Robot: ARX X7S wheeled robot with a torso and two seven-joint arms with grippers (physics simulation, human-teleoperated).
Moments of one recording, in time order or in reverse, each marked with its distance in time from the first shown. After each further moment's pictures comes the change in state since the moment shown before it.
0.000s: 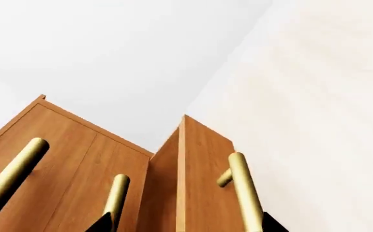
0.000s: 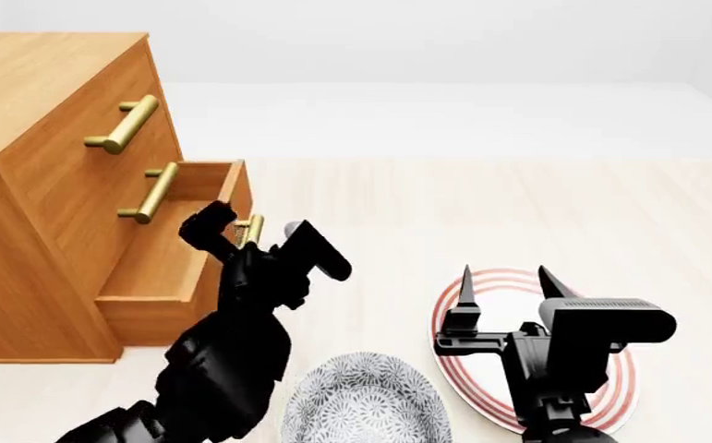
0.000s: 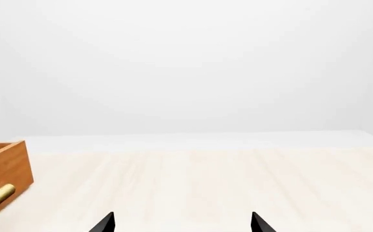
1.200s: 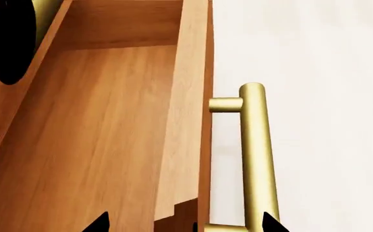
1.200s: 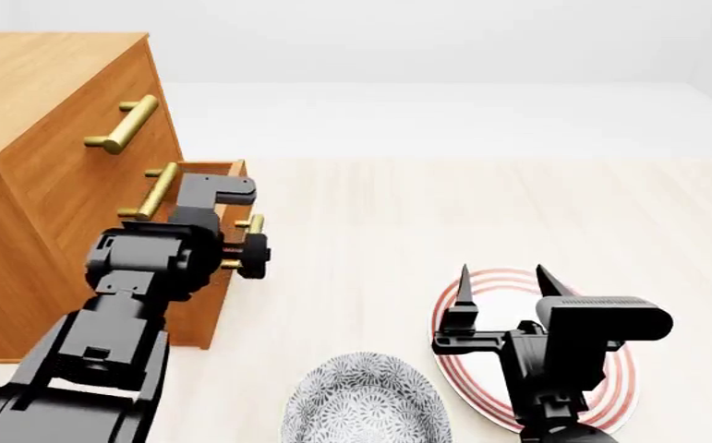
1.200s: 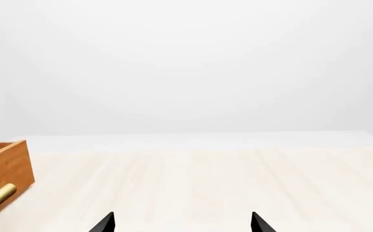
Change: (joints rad) left arm -0.340 0.112 -0.612 -0.881 -0.298 0.151 0.247; right arm 0.011 0.018 -0.023 0.007 0.017 -0.005 0.024
